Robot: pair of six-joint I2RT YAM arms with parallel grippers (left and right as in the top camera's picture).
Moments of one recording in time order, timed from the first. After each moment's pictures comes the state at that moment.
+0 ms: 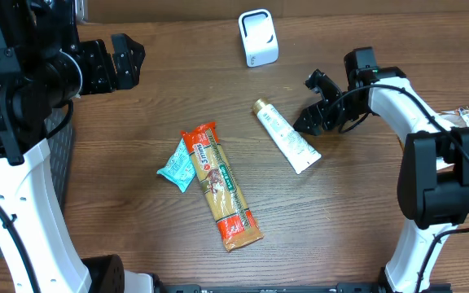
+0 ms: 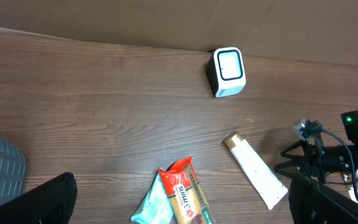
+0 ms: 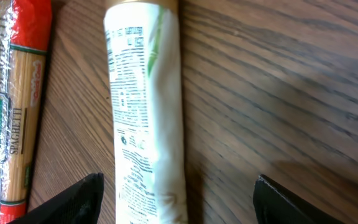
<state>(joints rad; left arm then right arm) 0.10 1.62 2.36 -1.50 0.26 -0.08 0.12 2.08 1.50 -0.83 -0.62 -0.43</state>
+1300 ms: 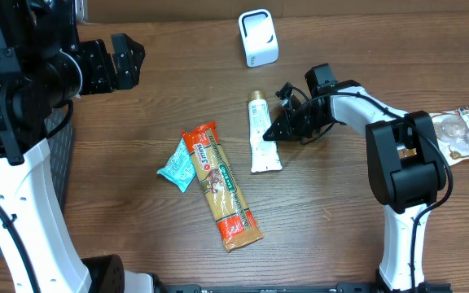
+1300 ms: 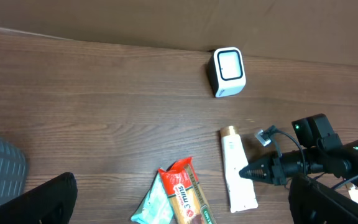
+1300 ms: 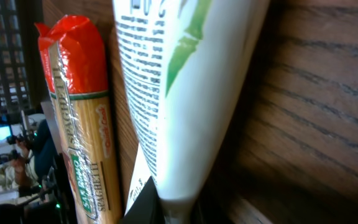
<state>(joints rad) 0.10 1.62 2.36 -1.50 0.26 -0.08 0.26 2.25 1.50 -0.68 -0.86 0.01</state>
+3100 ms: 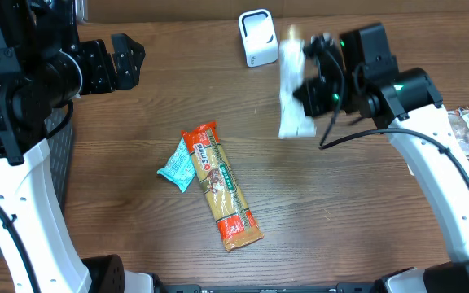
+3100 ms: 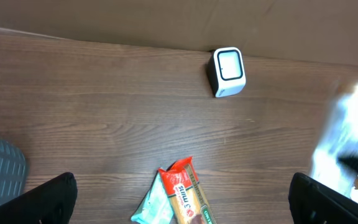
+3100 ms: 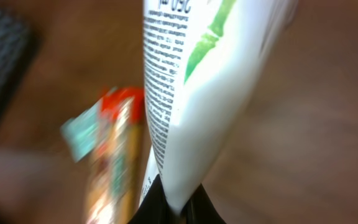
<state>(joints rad) 0.10 1.62 2.36 -1.50 0.26 -0.08 0.35 1.61 1.64 -0.89 -0.26 0.05</state>
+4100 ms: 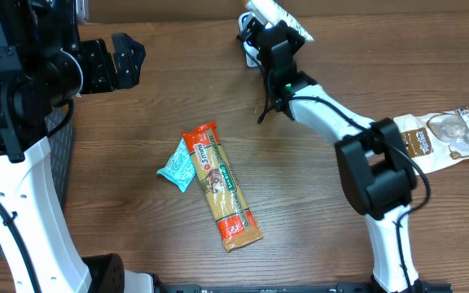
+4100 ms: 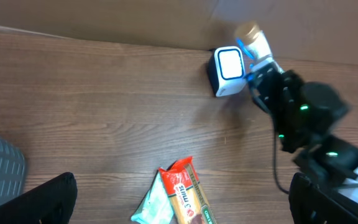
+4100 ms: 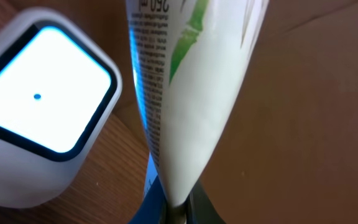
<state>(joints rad) 0.10 1.62 2.36 -1.50 0.26 -0.08 0.47 2.30 1.69 0.27 0.61 -0.84</state>
